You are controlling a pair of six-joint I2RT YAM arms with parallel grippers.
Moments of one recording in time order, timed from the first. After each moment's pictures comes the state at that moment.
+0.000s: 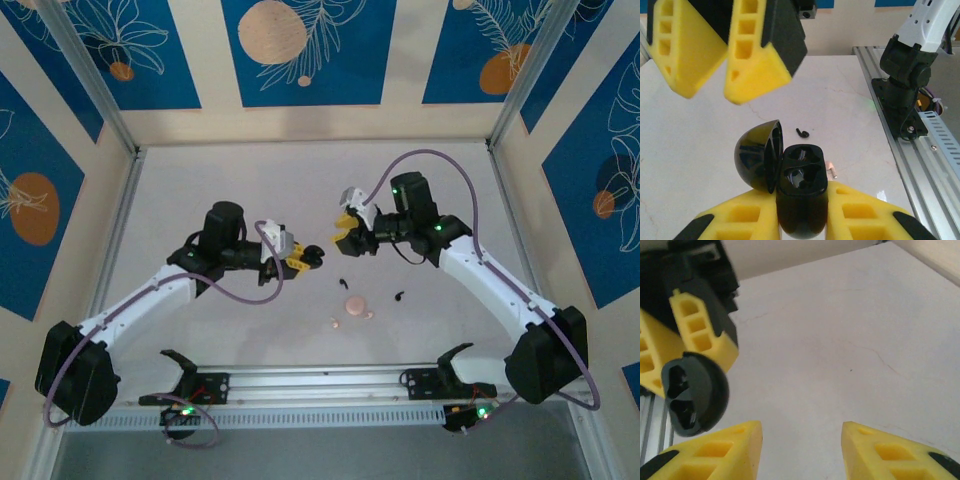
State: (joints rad) left arm -0.54 1.19 0.79 -0.11 0.92 0.47; right arm 0.45 1.25 1.03 -0.40 -0.73 -0.35
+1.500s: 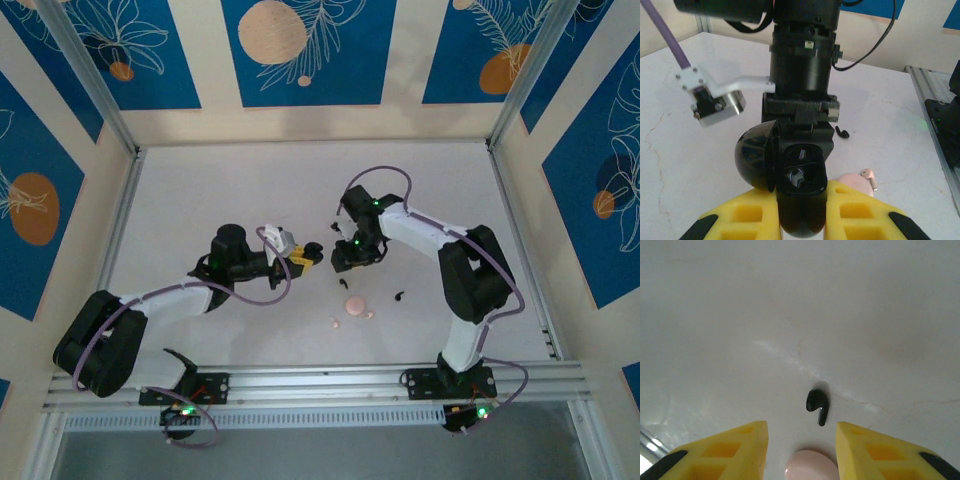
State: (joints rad) left arm -0.54 1.35 0.53 0.51 0.76 0.13; right arm 0.55 1.81 1.28 -0.91 -0.32 0.16
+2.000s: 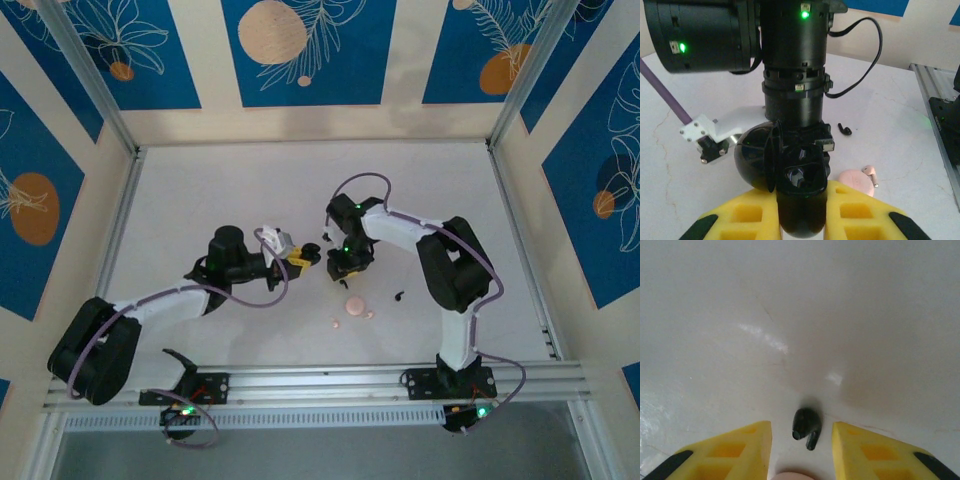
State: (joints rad) left arm -0.54 1.30 0.51 0.47 0.73 0.14; right arm 0.61 1.94 1.34 -0.94 -0.25 0.13
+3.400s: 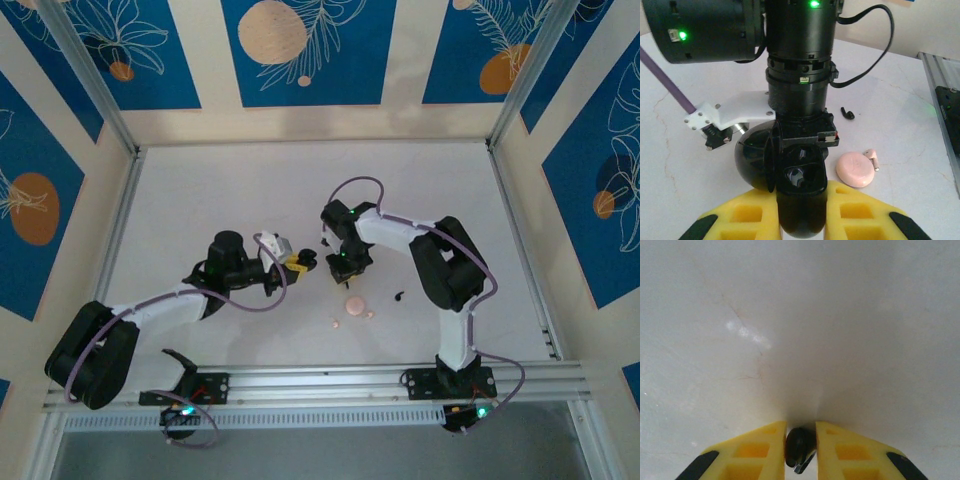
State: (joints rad) left arm -0.54 1.28 0.47 0.43 0.69 0.14; right arm 0.64 1.95 1.32 -0.92 -0.16 0.15
